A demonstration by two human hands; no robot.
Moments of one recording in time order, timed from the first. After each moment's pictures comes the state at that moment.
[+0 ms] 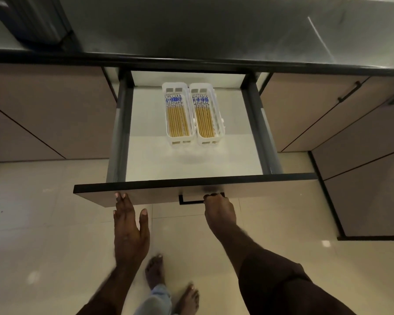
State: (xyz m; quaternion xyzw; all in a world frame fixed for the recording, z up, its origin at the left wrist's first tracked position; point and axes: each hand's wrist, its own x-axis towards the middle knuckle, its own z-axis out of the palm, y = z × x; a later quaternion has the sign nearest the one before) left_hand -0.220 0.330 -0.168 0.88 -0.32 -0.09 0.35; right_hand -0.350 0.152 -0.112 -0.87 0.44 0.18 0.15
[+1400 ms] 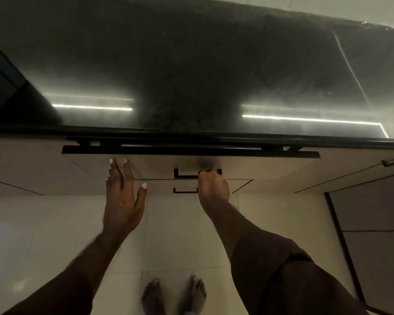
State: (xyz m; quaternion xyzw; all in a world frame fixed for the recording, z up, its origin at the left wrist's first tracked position) left_hand 0.019 0.041 -0.163 0.89 -0.36 -0.11 0.27; right_hand -0.113 -0.124 -0.109 -0.88 0.44 0.14 0.13
